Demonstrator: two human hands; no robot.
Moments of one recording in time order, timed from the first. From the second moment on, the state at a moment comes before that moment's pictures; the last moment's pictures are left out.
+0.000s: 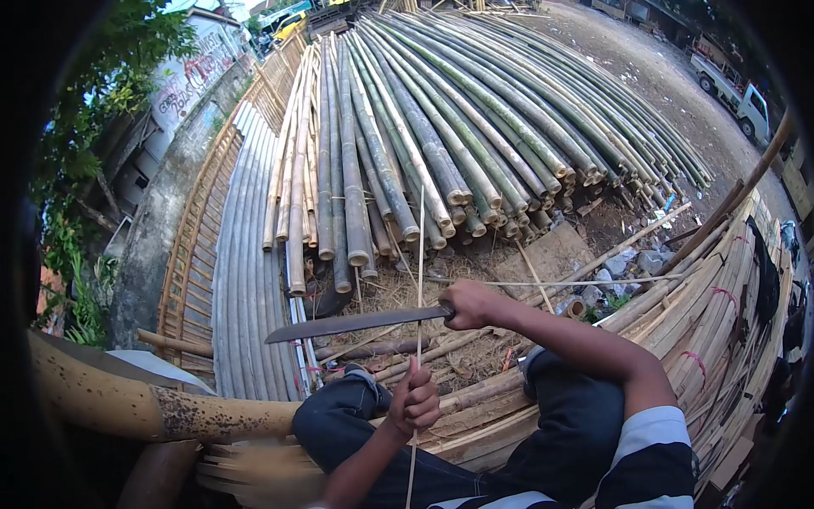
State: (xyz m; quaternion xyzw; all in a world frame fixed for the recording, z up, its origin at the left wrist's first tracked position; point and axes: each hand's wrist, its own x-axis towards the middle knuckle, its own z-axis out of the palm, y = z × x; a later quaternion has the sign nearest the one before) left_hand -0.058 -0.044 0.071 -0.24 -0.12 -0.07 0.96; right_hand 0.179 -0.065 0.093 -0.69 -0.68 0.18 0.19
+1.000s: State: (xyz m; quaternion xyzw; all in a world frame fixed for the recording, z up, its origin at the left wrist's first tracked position) left_hand -0.044 -0.037 0.052 -0.10 -0.14 -0.17 0.97; right_hand 0.217 -0.048 0.122 -0.58 -0.32 0.40 0.63
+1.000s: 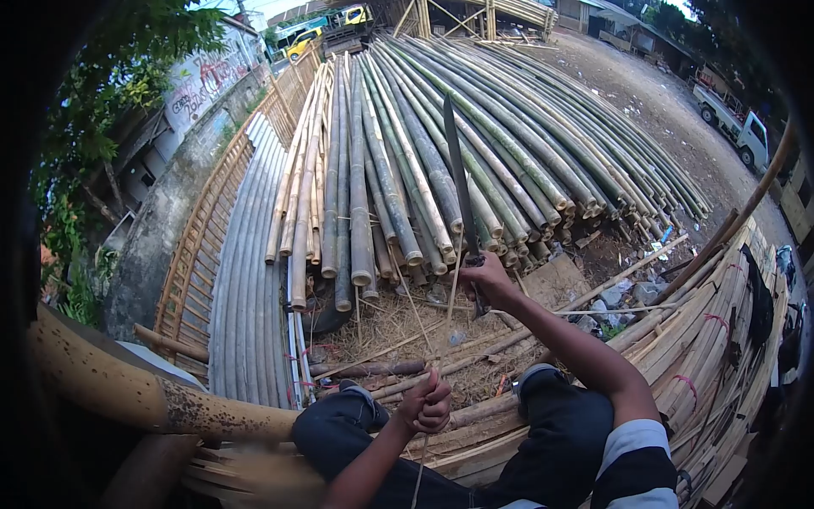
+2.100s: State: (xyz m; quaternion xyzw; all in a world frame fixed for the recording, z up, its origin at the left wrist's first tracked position) left_hand -0.031 -0.013 0.026 0.11 0.20 0.05 0.97; right_hand 0.191 -0.081 0.093 -0.67 -0.67 0.20 0.23
